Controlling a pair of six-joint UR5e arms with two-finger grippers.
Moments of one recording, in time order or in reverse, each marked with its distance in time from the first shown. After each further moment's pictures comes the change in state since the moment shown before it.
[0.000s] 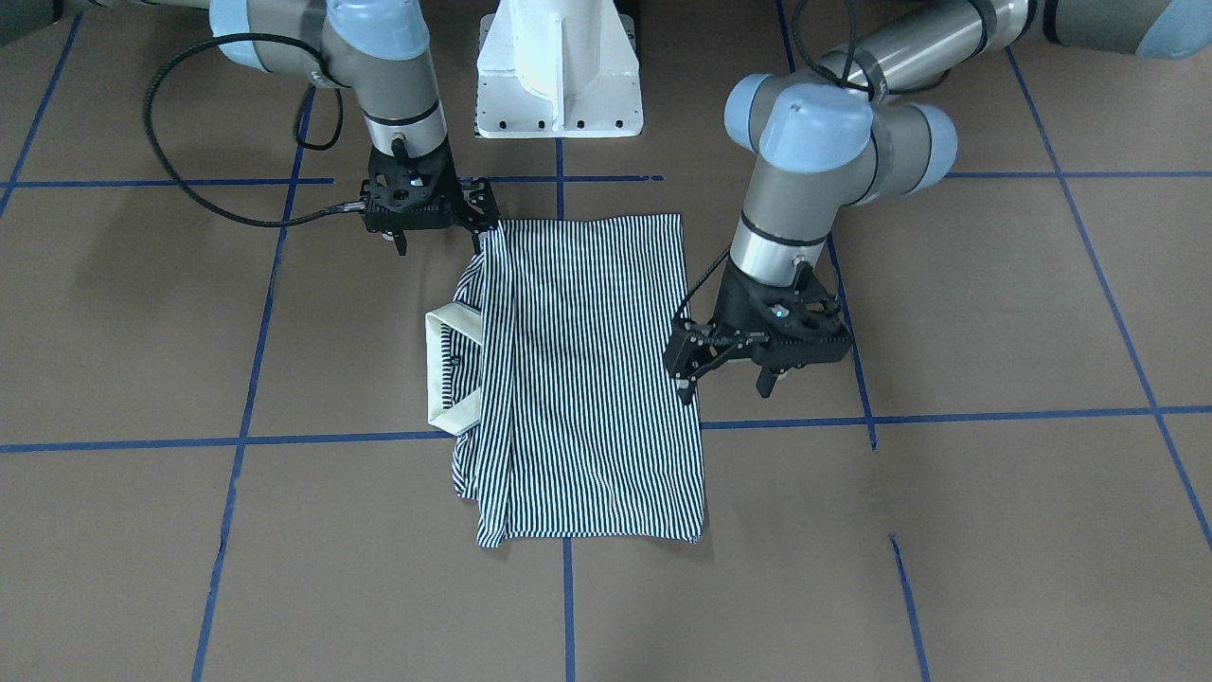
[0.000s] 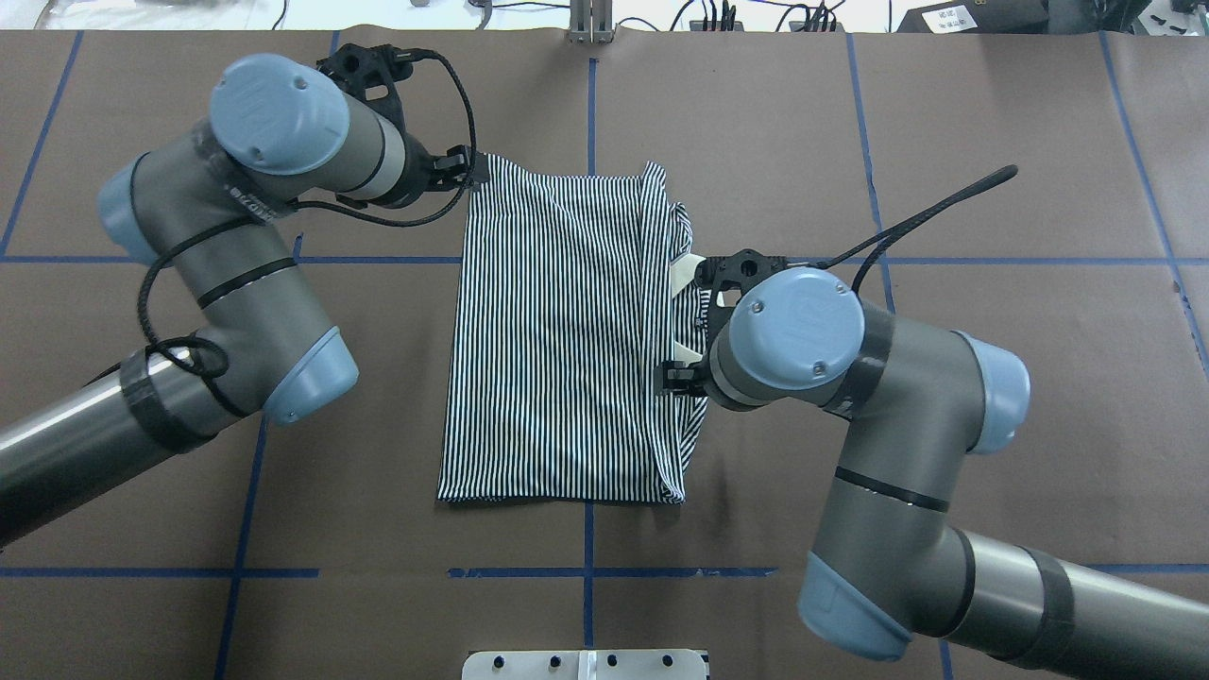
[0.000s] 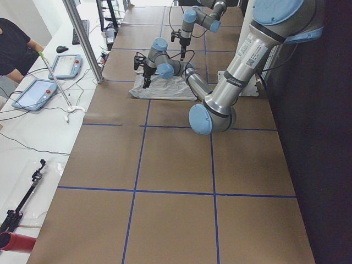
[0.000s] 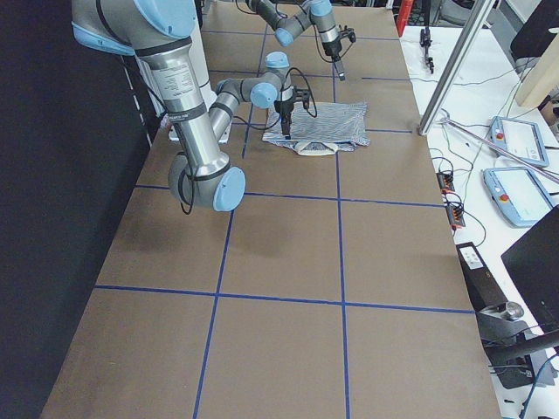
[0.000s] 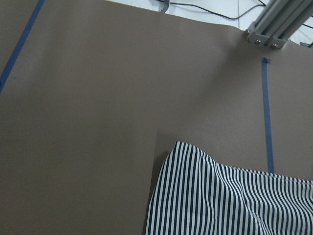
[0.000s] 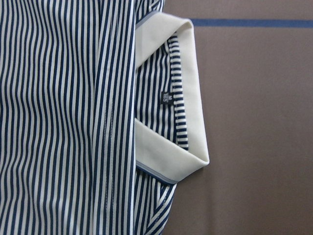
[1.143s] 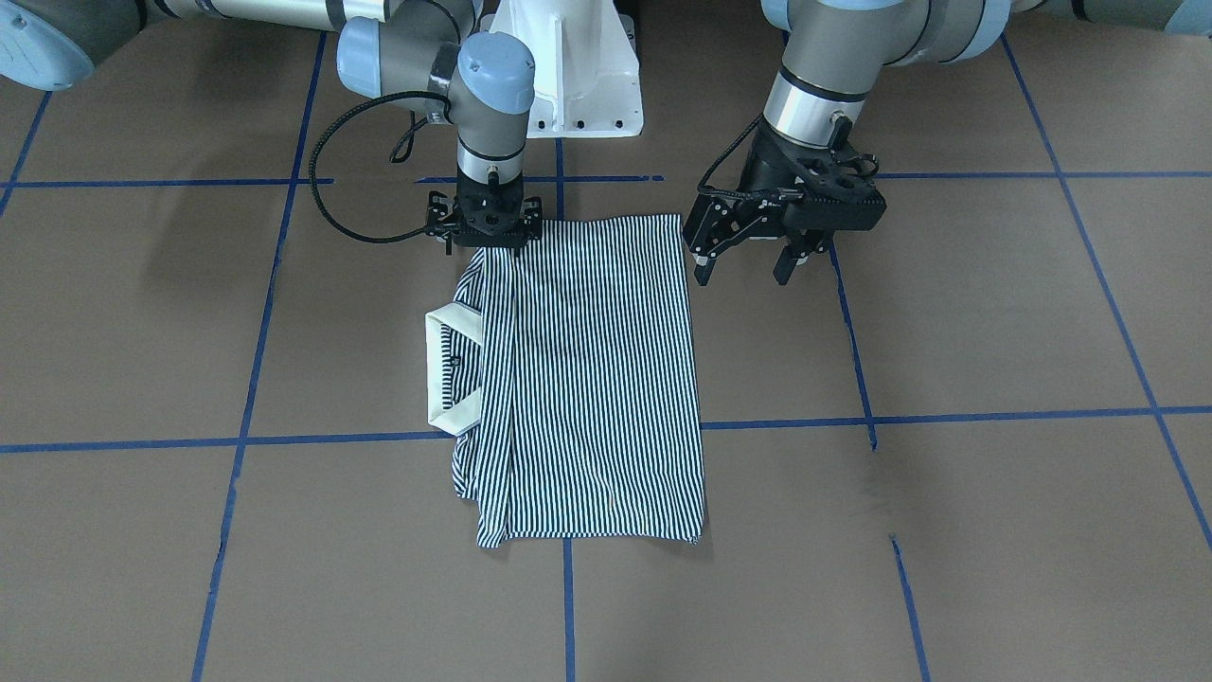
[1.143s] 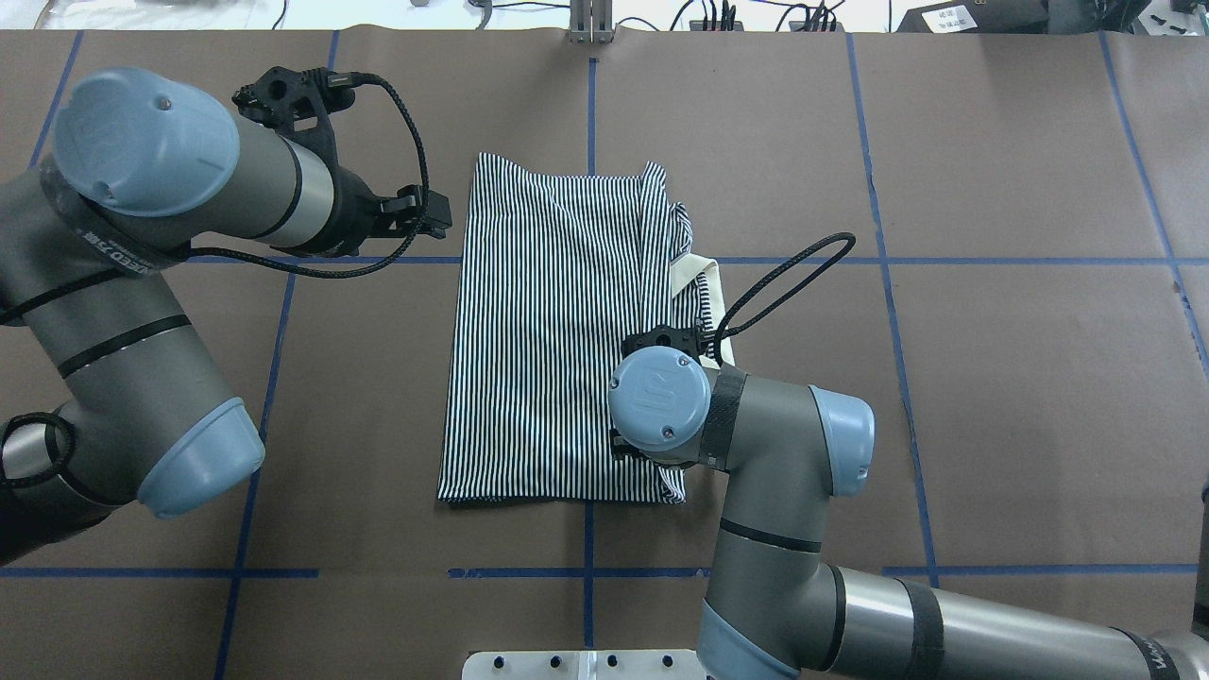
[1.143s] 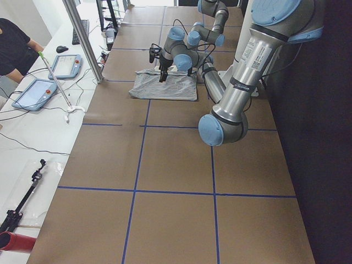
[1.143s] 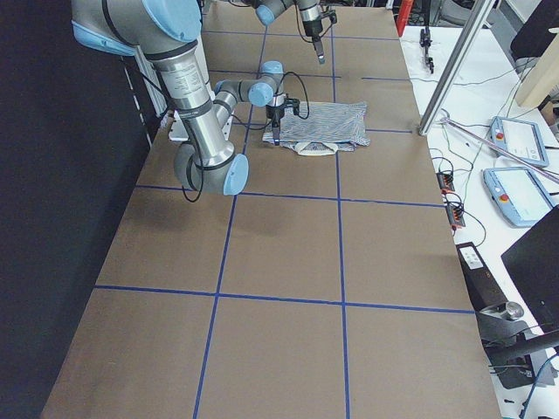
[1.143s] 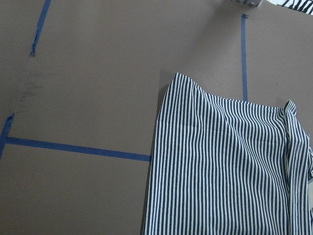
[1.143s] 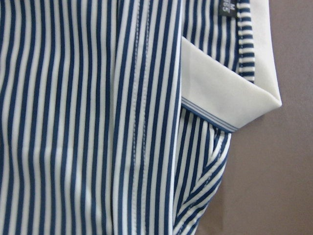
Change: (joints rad) left arm 0.017 0.093 -0.264 0.170 -0.044 -0.010; right arm -0.094 0.115 -0.185 -0.089 -0.015 -0.005
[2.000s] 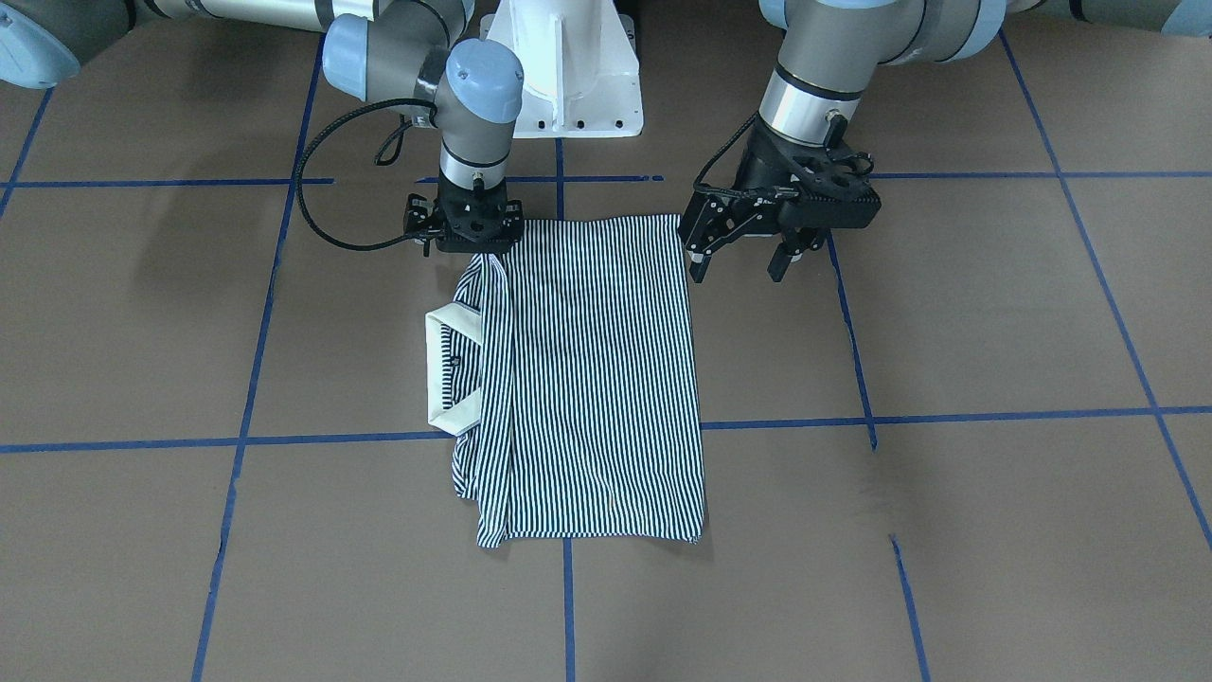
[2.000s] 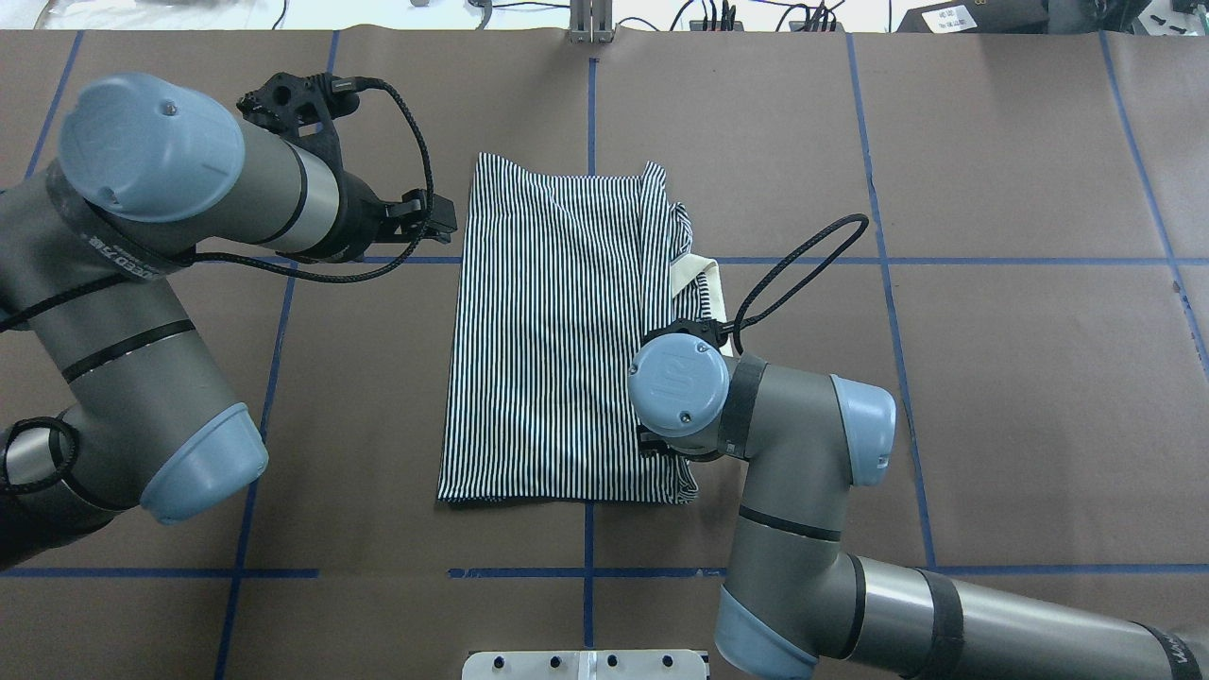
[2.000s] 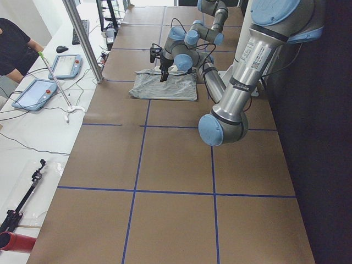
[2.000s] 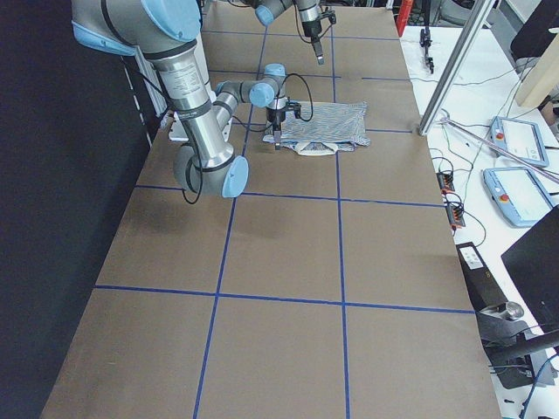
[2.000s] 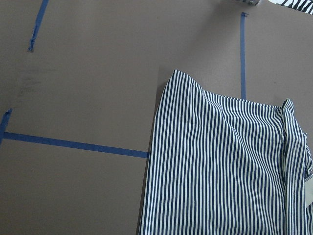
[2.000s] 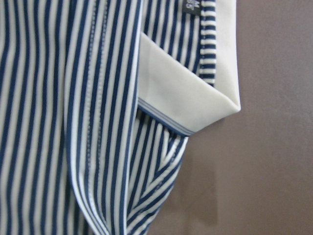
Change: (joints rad) left arm 0.011 -0.004 -0.001 -0.002 -0.003 -0.026; right arm 0.027 -0.036 0.029 -0.062 0.011 -0.081
